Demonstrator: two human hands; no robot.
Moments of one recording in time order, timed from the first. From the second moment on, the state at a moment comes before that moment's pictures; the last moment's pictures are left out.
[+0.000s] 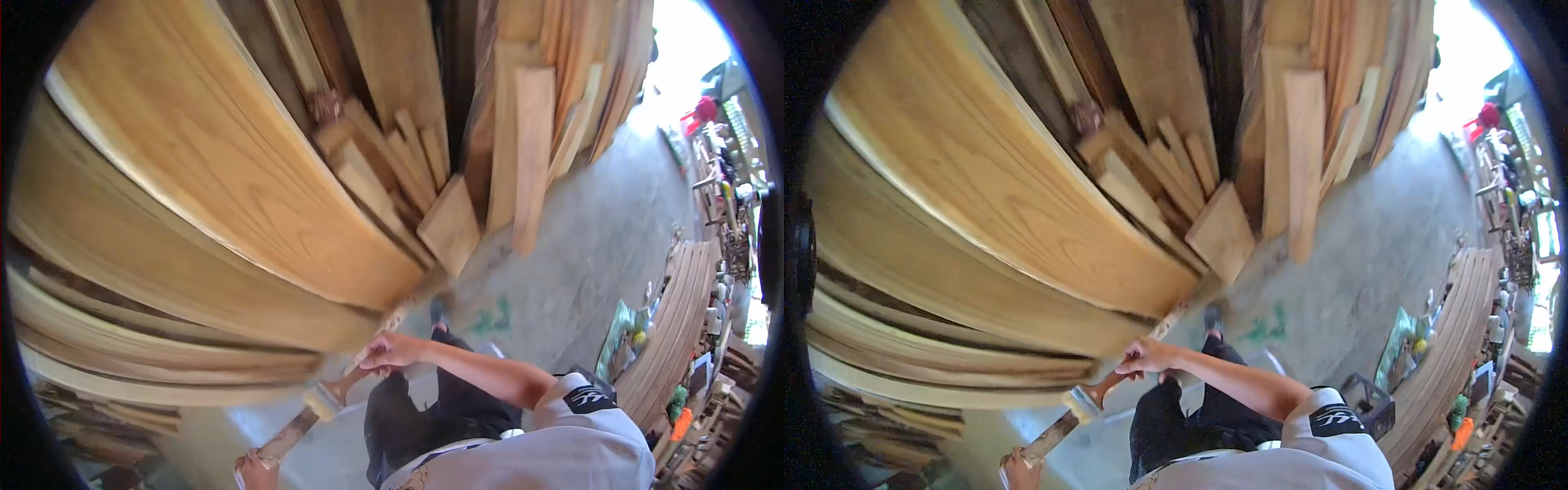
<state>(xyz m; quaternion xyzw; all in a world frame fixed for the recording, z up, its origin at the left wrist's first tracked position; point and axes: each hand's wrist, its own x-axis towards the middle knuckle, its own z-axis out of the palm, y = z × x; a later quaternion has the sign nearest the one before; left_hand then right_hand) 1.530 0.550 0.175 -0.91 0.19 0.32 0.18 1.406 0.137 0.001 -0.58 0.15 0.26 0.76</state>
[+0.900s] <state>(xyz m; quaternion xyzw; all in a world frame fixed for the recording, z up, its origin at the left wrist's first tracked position) 1.519 0.280 0.188 -0.88 0.41 0.06 -0.24 1.026 0.114 -0.076 -0.72 0.64 0.15 0.22</state>
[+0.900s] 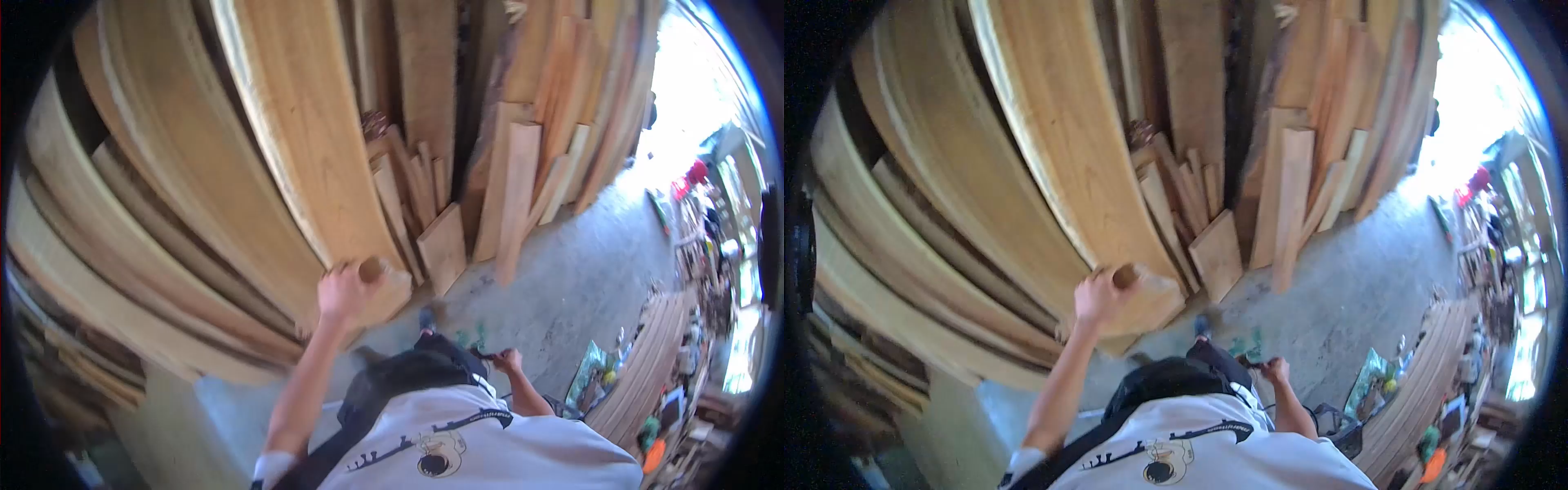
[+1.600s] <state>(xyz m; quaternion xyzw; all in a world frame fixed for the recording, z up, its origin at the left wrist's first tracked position) 1.542 0.120 0.165 -0.94 0.33 -0.02 -0.09 1.113 -0.107 -0.192 -0.67 0.47 0.05 0.56</state>
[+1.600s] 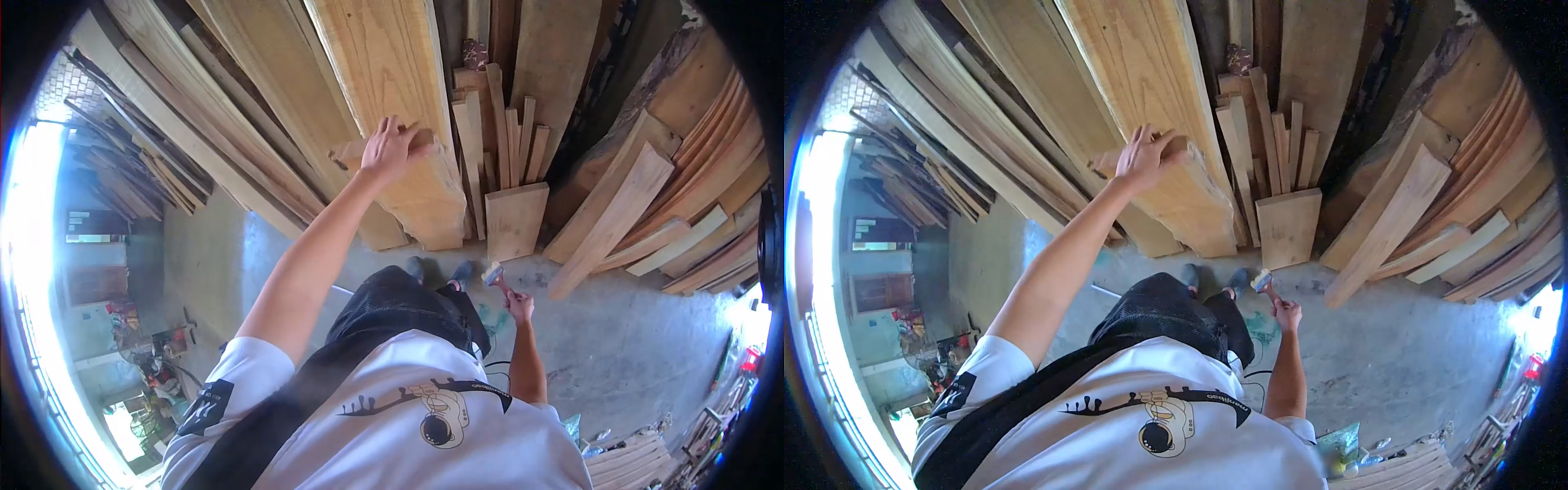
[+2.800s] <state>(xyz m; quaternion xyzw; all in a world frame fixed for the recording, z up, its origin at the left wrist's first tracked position) 1.371 0.768 -0.122 -0.87 -0.26 0.41 0.05 1.570 -0.011 0.181 -0.57 0.23 -0.13 0.78</state>
